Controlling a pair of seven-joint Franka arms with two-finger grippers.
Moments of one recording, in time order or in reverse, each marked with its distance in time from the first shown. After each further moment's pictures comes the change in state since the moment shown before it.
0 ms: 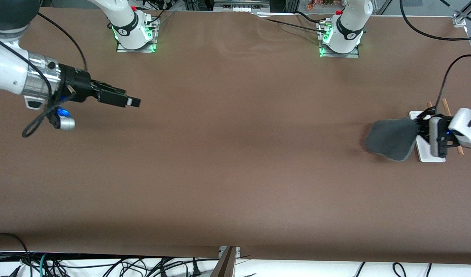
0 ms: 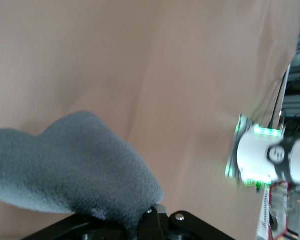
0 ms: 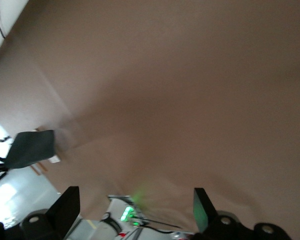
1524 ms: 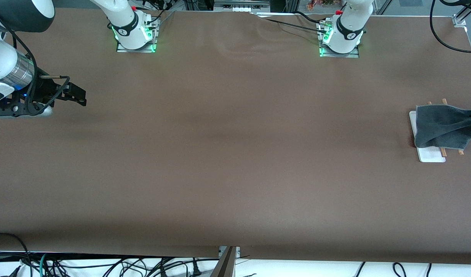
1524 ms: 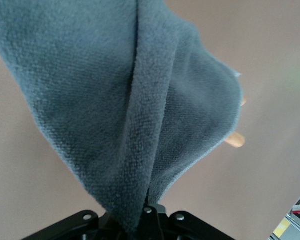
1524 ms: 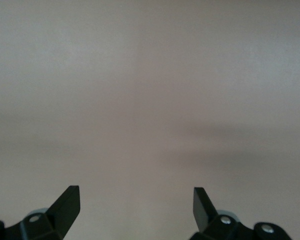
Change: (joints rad) left arm 0.263 0.155 0.085 0.014 0.297 0.338 0.064; right arm -0.148 -0.084 0.120 -0.116 -0.601 0.098 -0.471
